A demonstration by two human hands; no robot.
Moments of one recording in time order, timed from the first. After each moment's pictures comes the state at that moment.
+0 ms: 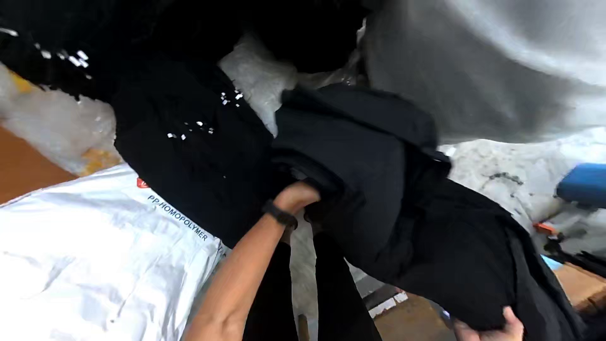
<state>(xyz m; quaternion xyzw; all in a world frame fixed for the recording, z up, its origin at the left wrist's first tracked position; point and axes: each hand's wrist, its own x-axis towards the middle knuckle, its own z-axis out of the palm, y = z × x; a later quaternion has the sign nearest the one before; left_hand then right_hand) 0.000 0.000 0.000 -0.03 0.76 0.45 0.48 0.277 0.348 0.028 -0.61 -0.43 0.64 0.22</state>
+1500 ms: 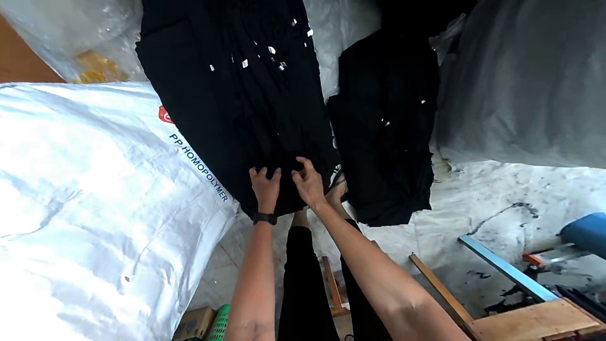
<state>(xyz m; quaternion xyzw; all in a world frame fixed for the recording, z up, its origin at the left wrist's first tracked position) 0.142 -0.167 -0.191 -0.43 0.78 0.39 0.24 0.098 -0.043 -0.178 -0.14 -0.79 0.41 -0.43</state>
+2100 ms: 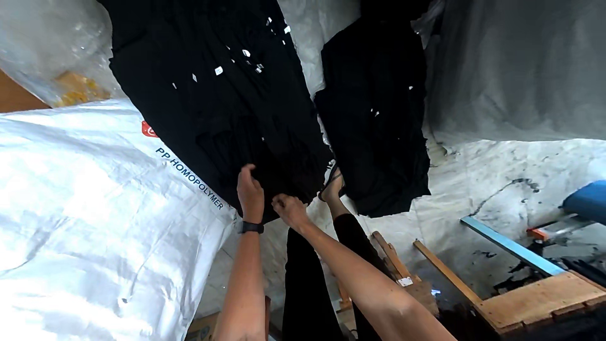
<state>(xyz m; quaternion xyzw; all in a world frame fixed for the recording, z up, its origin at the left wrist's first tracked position) 0.145 -0.186 -0.186 -0.30 0.86 0.35 0.21 0.139 -0.054 -0.170 -0.07 -0.72 0.33 -0.61</state>
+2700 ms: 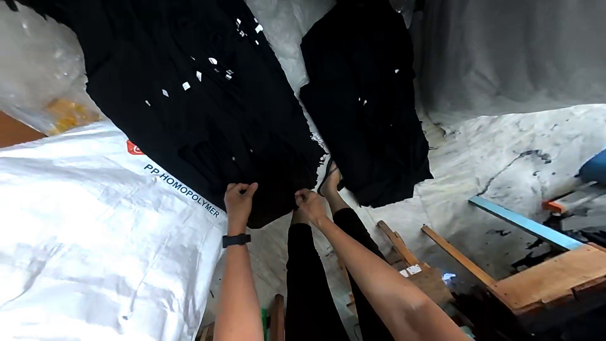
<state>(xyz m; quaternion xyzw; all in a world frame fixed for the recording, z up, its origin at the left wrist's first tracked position) 0.126 -0.190 -0.162 -0.39 0.78 0.36 0.32 0.144 0.013 -0.194 -0.22 -0.72 0.34 -0.56</state>
